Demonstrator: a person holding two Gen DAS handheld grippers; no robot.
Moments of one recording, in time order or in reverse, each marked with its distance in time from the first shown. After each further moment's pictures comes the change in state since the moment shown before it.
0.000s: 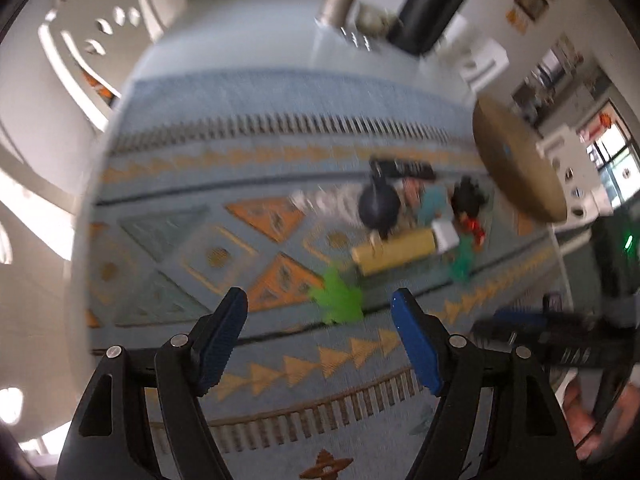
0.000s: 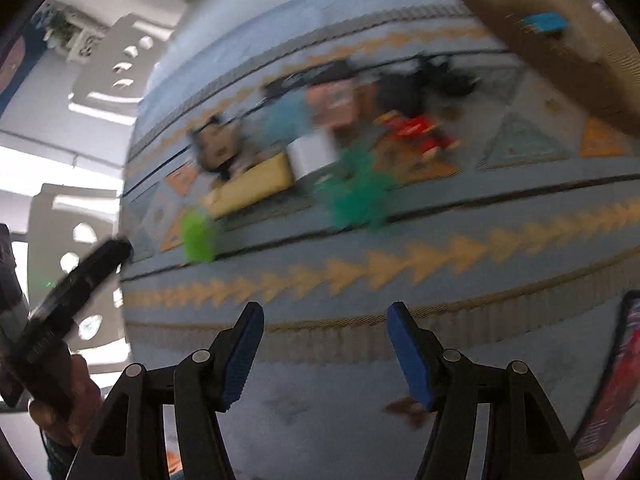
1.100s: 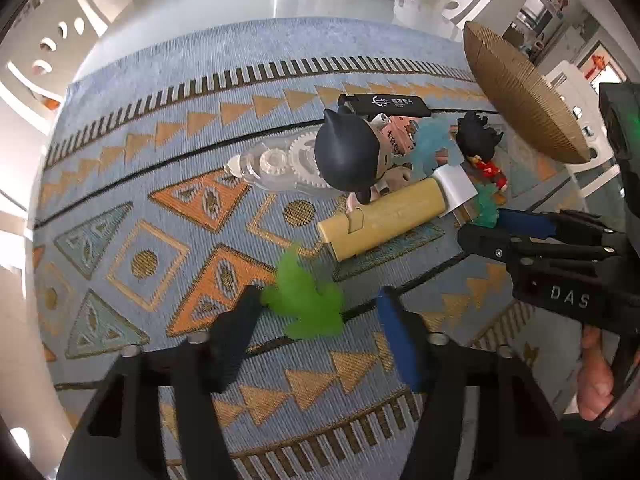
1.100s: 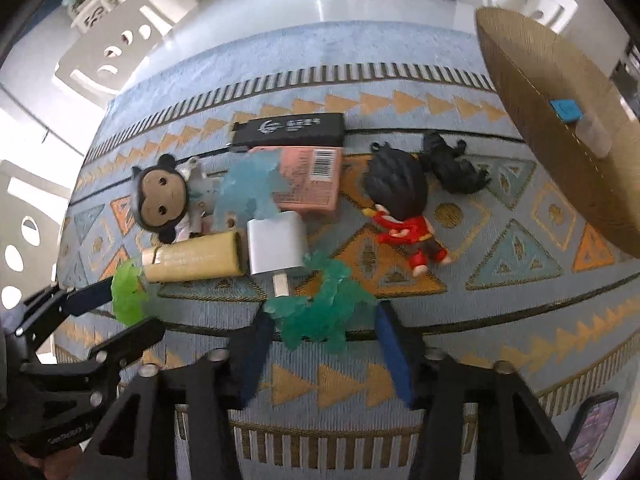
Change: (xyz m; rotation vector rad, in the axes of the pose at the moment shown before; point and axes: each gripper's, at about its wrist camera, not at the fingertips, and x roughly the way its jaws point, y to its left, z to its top) left arm 0.053 -0.029 0.000 0.148 0.104 0.062; right arm 0.026 0.009 0.032 -0.192 -0.122 -0.168
